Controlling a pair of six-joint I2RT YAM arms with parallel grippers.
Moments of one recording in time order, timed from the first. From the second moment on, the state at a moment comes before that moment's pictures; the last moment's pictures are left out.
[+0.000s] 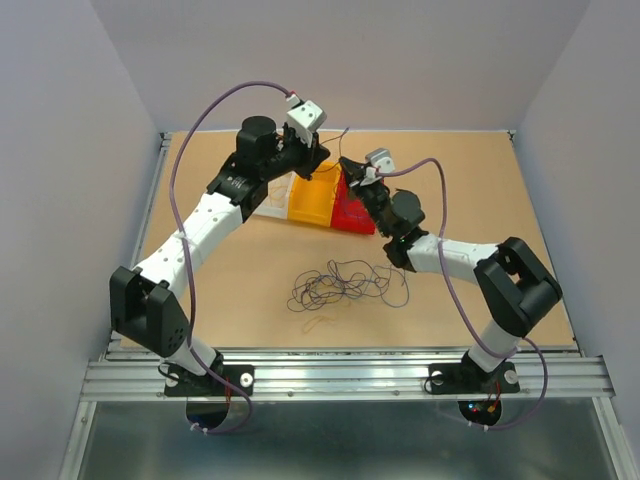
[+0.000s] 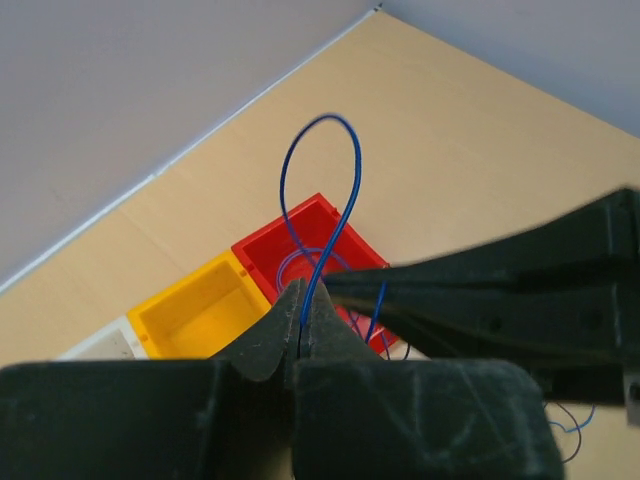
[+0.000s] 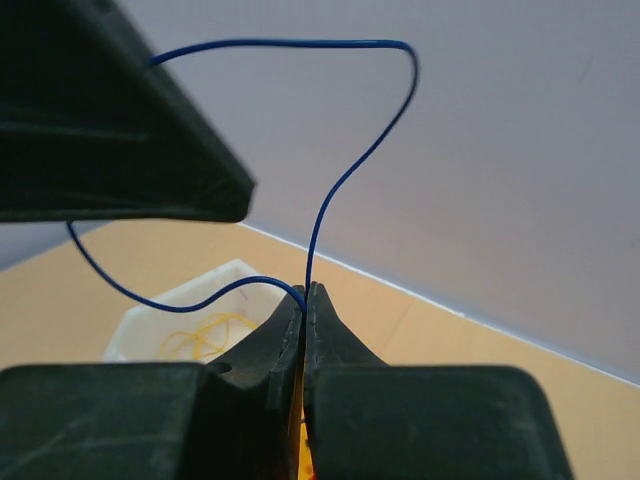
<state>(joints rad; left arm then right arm) -0.49 1.51 1.43 -0.09 0.38 0.06 0.71 1.67 0.92 1.11 0.19 -0.16</state>
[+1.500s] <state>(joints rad) -0.45 1.61 1.34 0.10 0.35 0.06 0.47 2.07 1.38 0.27 0.16 0.30</state>
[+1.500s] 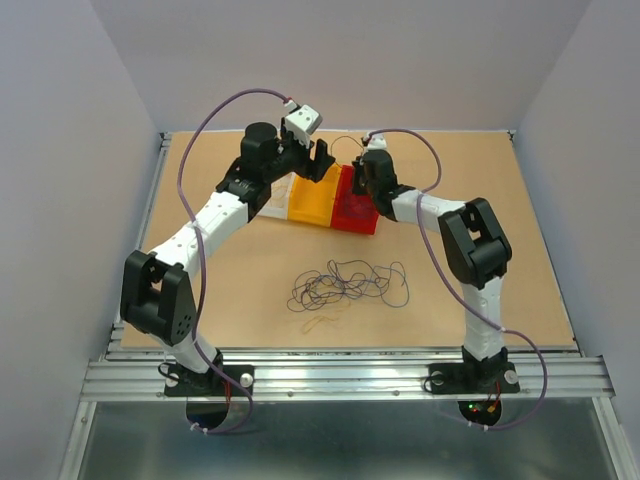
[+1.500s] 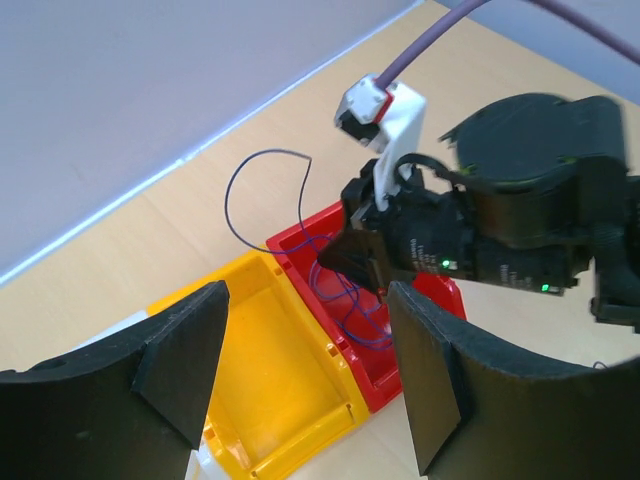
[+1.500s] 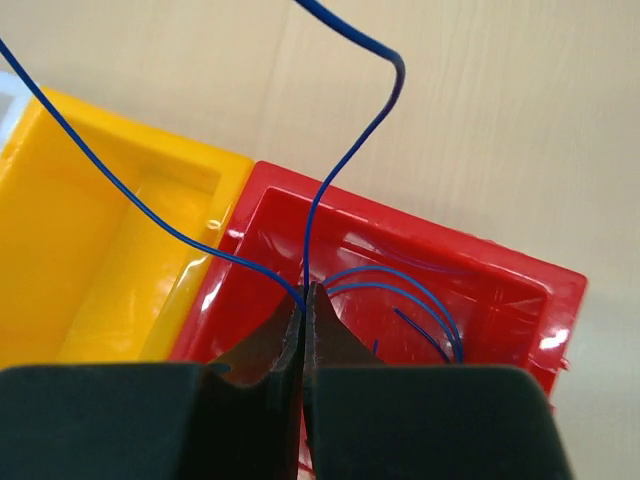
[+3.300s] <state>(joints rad) -0.45 1.59 1.30 0.09 0.29 0.09 0.50 2.00 1.53 0.06 0.39 0.22</state>
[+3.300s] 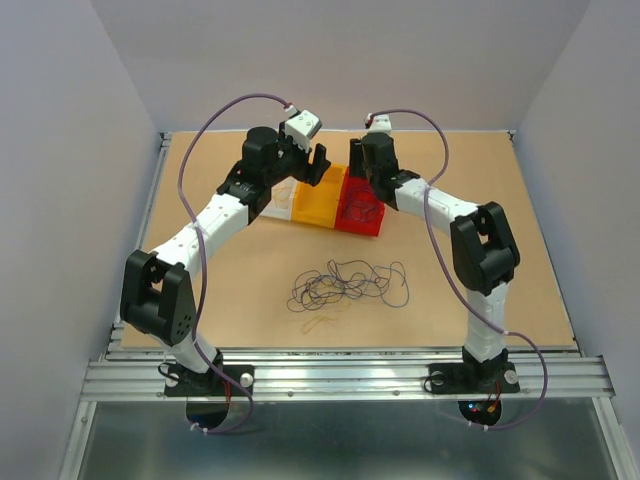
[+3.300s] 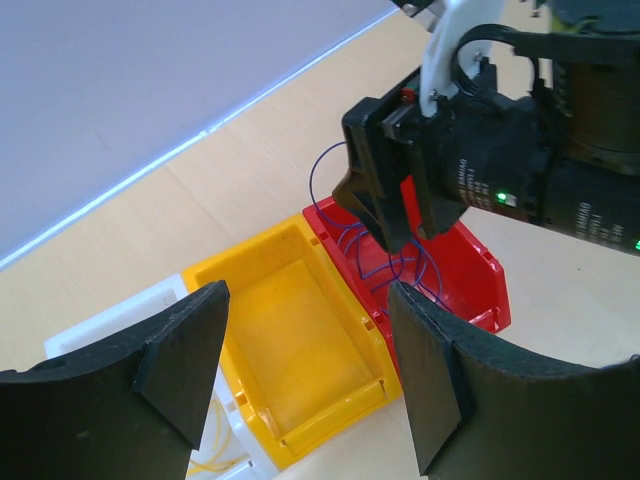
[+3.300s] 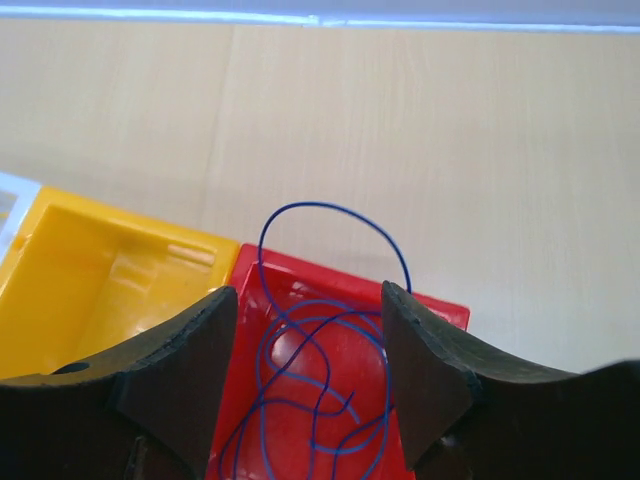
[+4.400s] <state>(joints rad) -0.45 1.59 1.30 0.08 0.29 0.10 0.44 2.07 1.55 -0.10 0.13 0.19</state>
